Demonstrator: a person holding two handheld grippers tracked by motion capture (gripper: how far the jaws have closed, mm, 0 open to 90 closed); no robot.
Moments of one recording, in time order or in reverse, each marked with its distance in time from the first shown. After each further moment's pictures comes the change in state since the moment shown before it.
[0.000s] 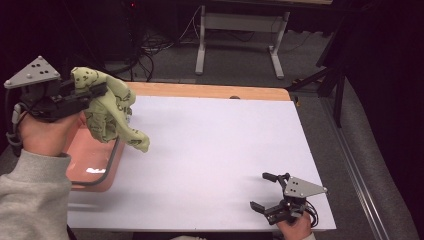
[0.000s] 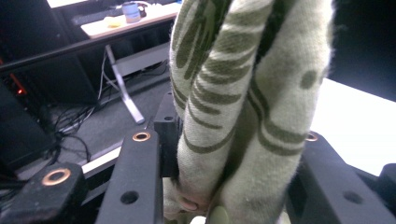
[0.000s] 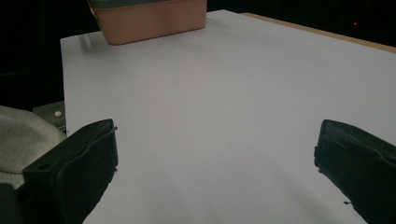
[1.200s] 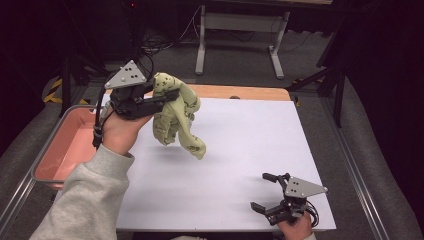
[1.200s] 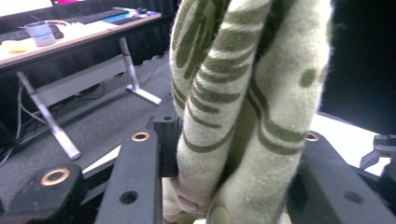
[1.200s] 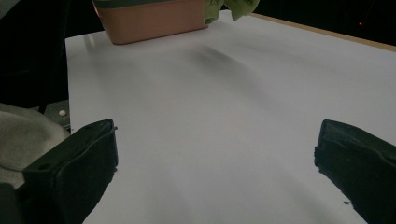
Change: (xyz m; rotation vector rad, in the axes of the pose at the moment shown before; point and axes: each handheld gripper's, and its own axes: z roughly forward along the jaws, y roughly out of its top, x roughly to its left) left arm -0.086 0.019 0.099 -0.039 -0.244 0.054; right arm -0.001 -0.001 -0.001 0.000 0.016 -0.005
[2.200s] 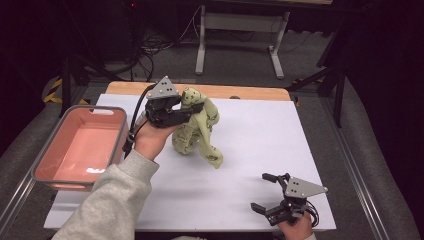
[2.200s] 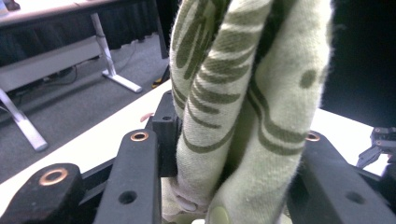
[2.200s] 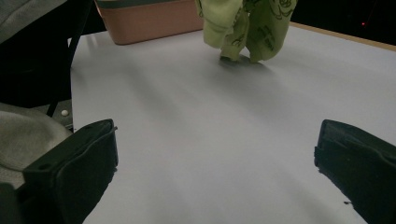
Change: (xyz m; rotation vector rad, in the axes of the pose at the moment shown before) left arm -0.016 -0.030 0.063 0.057 -0.060 -0.040; right arm 0.000 0.000 0.000 -0.002 0.008 -0.002
